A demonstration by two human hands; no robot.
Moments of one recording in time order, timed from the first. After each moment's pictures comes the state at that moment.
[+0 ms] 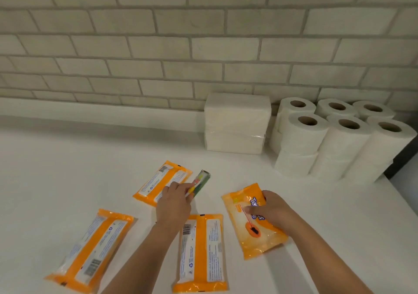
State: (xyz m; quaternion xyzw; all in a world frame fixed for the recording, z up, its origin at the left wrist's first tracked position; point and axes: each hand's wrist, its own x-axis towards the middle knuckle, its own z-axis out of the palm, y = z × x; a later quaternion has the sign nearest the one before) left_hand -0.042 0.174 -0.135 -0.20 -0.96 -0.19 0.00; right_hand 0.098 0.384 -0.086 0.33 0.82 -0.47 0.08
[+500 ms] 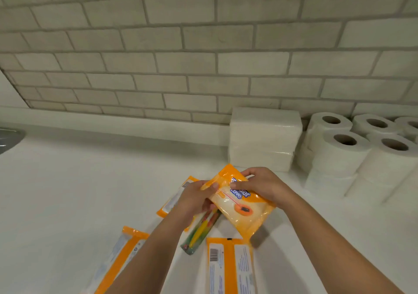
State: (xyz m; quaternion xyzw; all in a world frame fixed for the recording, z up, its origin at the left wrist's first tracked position) left_hand -0.084 0.173 -0.074 -0.05 -0.68 -0.66 -0.30; right_hand -0.010 0.353 -0.026 0.23 0.82 -0.53 0.05
